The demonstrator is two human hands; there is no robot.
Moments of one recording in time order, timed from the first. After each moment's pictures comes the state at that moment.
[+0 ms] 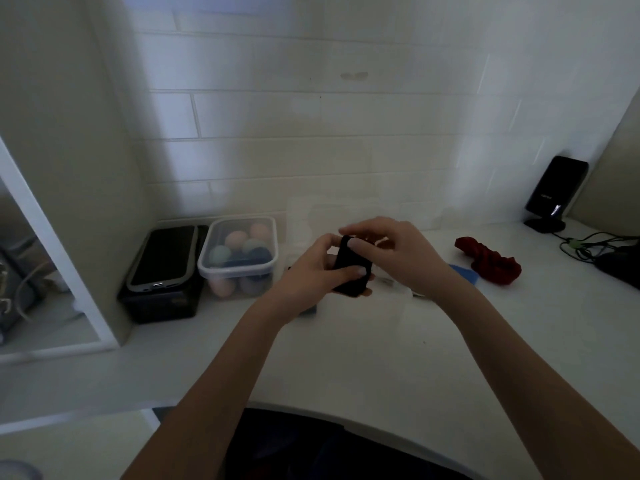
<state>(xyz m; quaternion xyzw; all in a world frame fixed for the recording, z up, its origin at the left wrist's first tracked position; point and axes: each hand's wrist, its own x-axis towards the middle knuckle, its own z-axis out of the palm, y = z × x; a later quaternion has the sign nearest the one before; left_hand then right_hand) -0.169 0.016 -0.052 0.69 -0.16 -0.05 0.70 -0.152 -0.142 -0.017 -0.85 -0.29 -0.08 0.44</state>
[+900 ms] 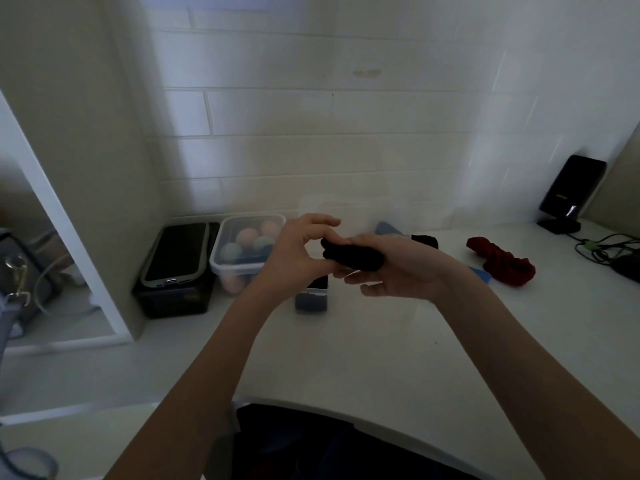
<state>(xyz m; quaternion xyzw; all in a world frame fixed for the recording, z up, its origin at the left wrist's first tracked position) -0.162 0.050 -0.045 0.83 -0.19 0.23 0.47 -0.142 -0.129 -0.017 -0.68 -0.11 0.33 0.64</state>
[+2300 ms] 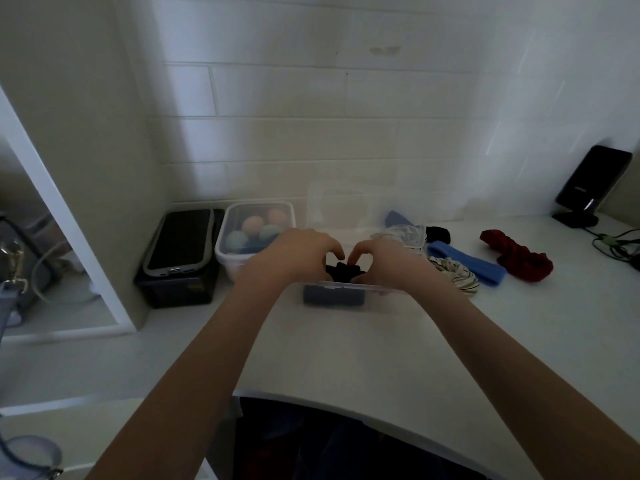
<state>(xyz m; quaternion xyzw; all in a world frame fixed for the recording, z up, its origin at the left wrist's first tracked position) -0.146 0.056 -0.030 0.99 -0.16 -0.02 0.03 -0.119 -0.097 -0.049 -0.97 -0.17 0.08 0.18</state>
